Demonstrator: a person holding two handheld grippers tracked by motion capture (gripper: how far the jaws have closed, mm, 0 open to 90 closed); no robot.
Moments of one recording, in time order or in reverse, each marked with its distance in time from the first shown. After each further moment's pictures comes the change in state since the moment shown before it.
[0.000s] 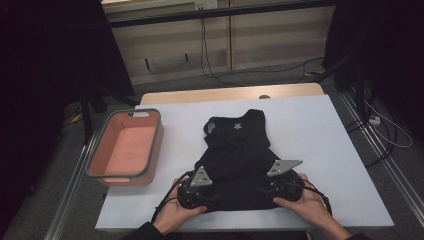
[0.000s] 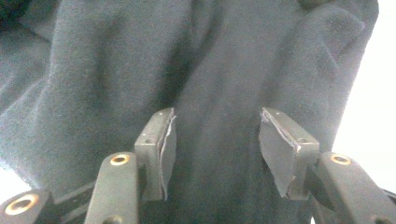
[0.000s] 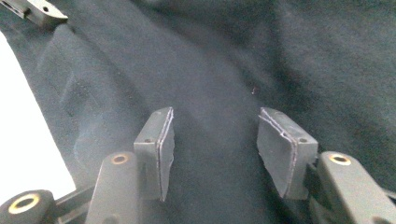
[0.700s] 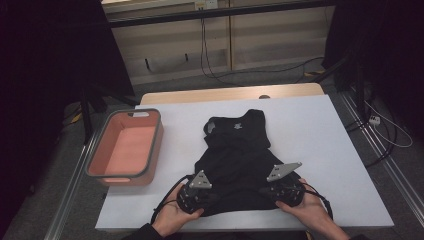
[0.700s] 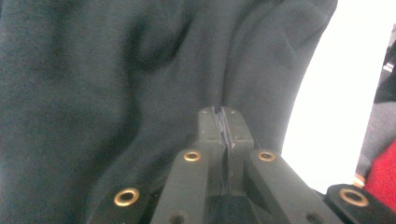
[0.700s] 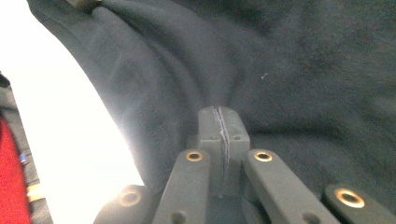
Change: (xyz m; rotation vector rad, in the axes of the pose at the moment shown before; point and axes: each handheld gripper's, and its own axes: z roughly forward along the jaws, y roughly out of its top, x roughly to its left) left arm -0.012 -0.002 -0.012 0.066 -0.095 -0.055; right arm 0.013 -0.003 -0.011 0.050 0.088 0.003
